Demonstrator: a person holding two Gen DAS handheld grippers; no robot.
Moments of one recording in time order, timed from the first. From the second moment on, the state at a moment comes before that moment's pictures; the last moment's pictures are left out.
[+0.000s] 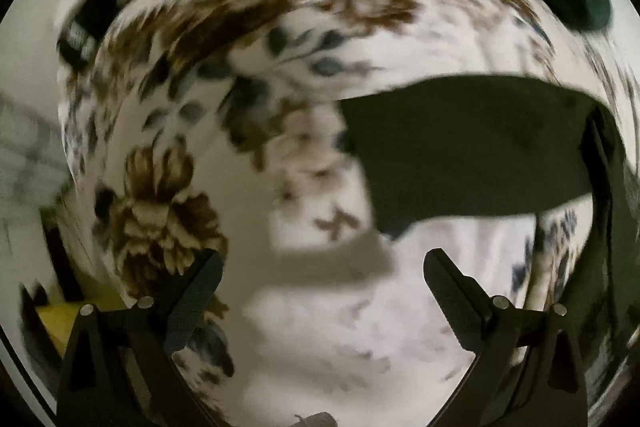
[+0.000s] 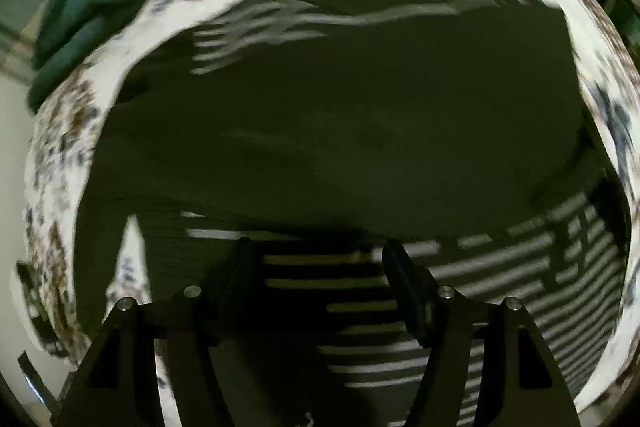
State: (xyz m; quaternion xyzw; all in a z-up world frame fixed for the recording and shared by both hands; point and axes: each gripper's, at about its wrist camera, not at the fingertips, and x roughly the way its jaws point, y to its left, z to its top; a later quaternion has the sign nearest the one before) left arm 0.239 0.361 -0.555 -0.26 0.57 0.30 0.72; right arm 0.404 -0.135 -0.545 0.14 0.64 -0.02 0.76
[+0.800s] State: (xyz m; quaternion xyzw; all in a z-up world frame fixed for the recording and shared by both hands) left arm 0.334 0.403 -0.528 -0.28 0.48 0.28 0.78; right arm 0.397 -0.146 -0.552 0.17 0.64 -0.06 0.75
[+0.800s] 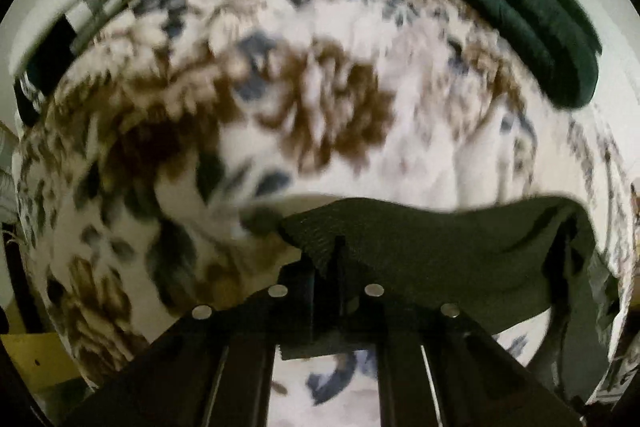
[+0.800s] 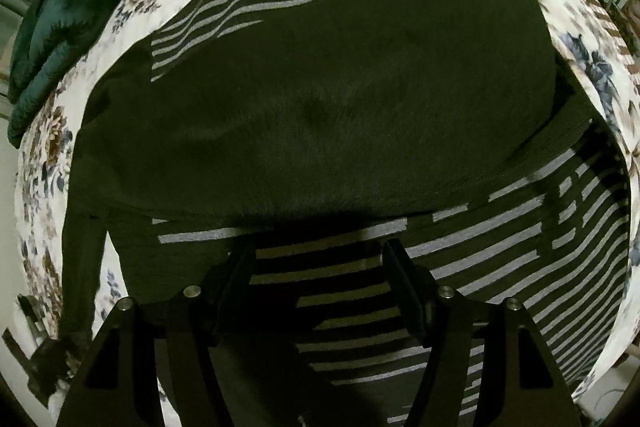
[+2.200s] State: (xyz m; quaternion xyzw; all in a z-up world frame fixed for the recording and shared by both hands) left arm 0.449 -0.047 -0.478 -0.02 0.51 0.06 0.86; right arm 0.401 -0.383 -0.507 0.23 0.61 -0.08 0.75
